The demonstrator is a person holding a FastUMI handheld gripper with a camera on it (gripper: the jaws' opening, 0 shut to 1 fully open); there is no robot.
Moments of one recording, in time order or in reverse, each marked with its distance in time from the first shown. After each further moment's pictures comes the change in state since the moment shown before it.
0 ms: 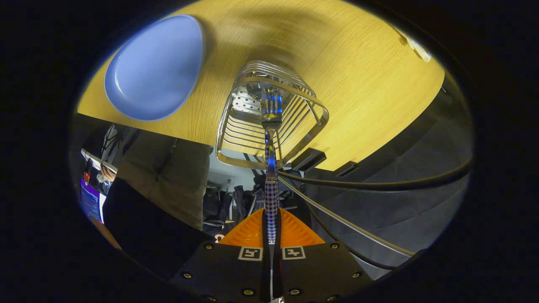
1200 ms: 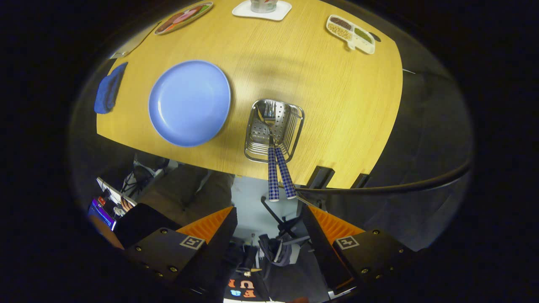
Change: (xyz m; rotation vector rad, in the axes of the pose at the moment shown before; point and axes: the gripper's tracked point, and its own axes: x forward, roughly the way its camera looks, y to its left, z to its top) arm -0.021 0.029 -0.030 0.201 -0.618 0.125
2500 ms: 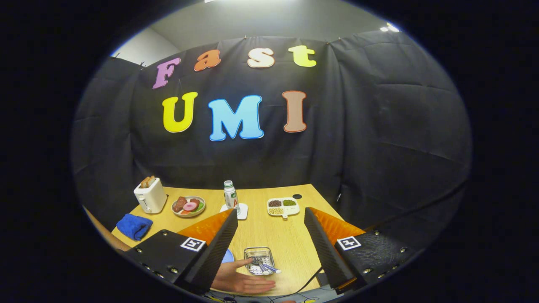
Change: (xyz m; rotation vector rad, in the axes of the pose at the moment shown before) arm -0.116 -0.024 -0.025 0.400 -1.639 -0.101
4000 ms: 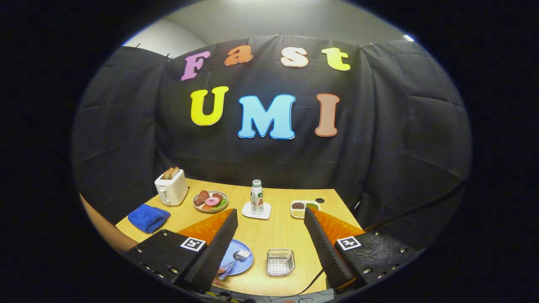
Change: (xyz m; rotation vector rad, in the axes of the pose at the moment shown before) arm -0.017 0.064 0.008 -0.095 0.017 0.168
